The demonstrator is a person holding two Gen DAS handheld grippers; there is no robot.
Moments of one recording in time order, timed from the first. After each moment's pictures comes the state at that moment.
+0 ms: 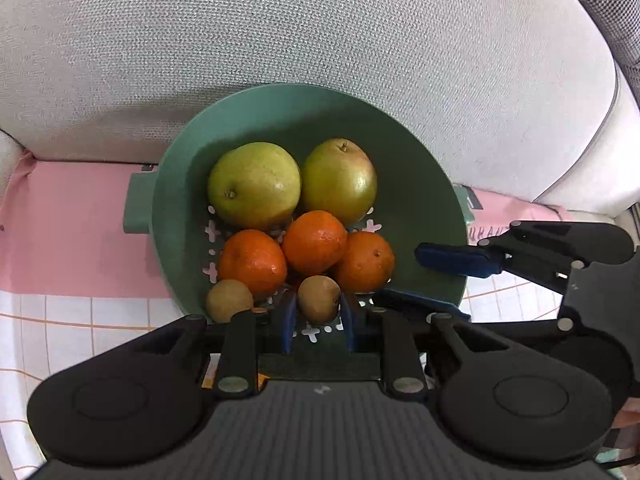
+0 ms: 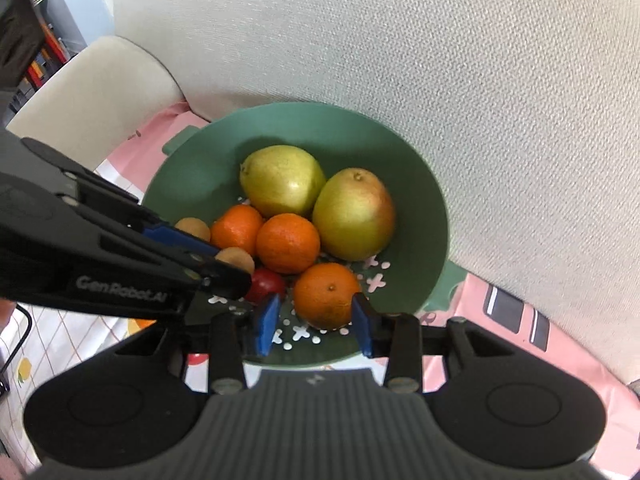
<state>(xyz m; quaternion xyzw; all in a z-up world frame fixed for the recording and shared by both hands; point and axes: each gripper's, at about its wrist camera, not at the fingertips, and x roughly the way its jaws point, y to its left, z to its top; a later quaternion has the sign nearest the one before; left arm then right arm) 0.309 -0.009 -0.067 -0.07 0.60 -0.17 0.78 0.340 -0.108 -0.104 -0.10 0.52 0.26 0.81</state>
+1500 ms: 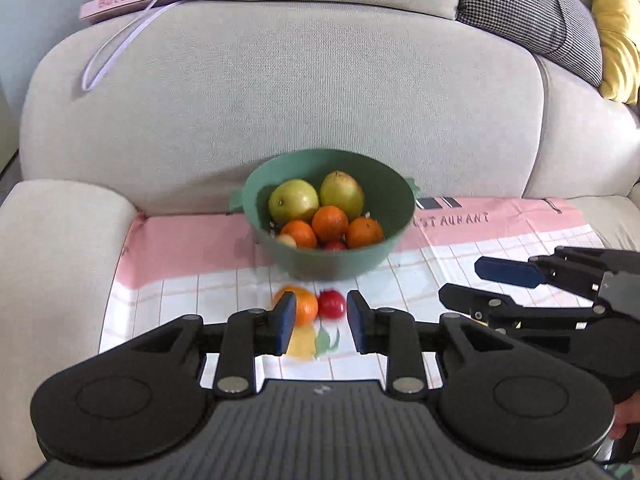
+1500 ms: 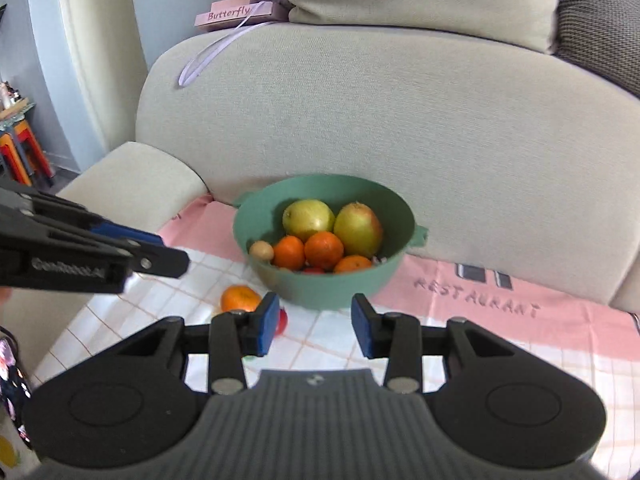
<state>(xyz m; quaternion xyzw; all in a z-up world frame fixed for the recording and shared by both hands) 0.126 0.006 0.013 0.03 0.43 -0.12 0.90 0.164 -0.135 -0.053 0.00 0.37 0.18 0.91</state>
